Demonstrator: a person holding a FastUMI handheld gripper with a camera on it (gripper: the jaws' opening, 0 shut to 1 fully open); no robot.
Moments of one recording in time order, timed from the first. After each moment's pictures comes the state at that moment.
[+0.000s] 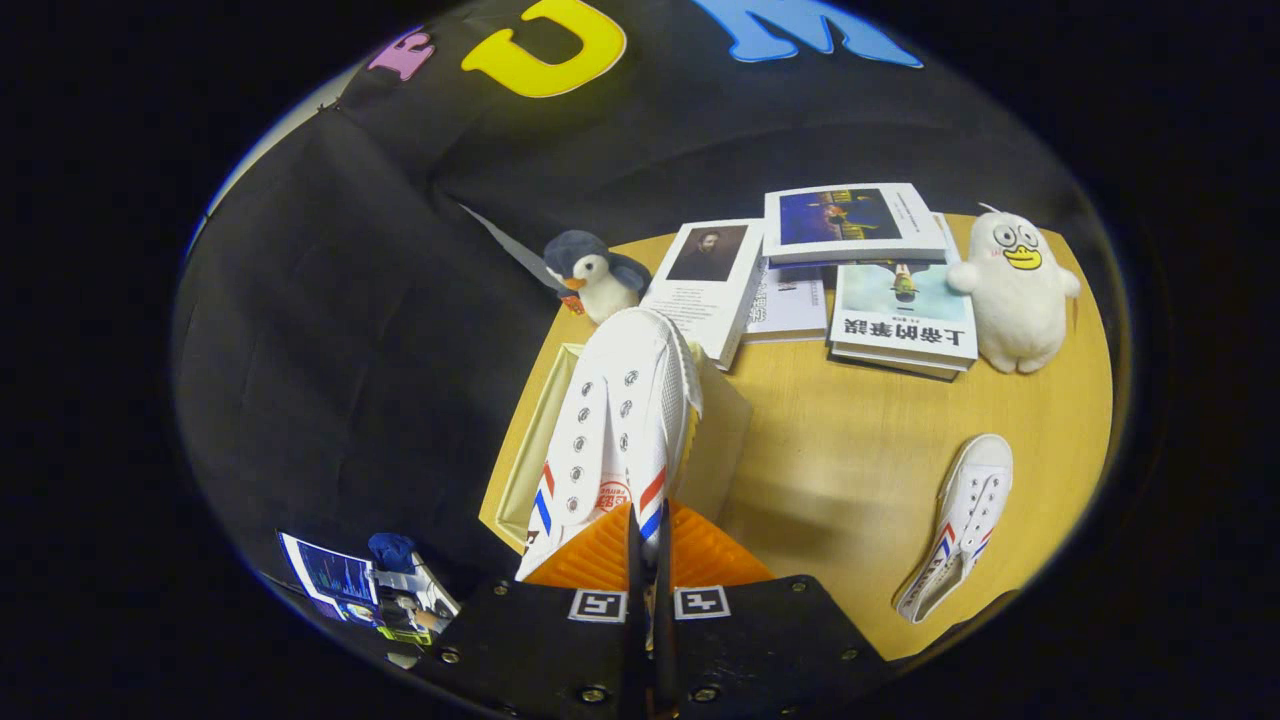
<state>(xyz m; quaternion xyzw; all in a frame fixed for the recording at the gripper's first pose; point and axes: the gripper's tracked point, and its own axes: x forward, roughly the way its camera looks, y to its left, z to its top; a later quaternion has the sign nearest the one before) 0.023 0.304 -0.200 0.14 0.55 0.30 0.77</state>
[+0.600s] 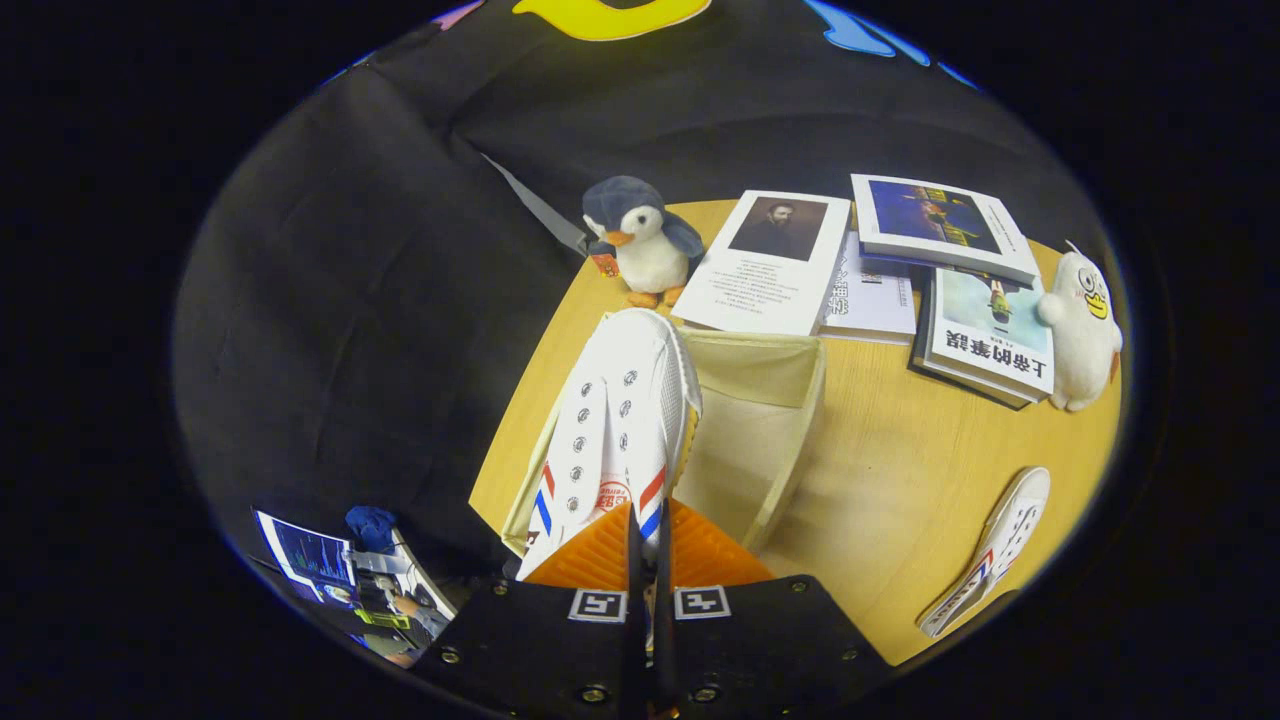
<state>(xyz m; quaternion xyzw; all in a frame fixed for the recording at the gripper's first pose) 0.023 0.394 -0.239 0.08 0.58 0.32 0.75</state>
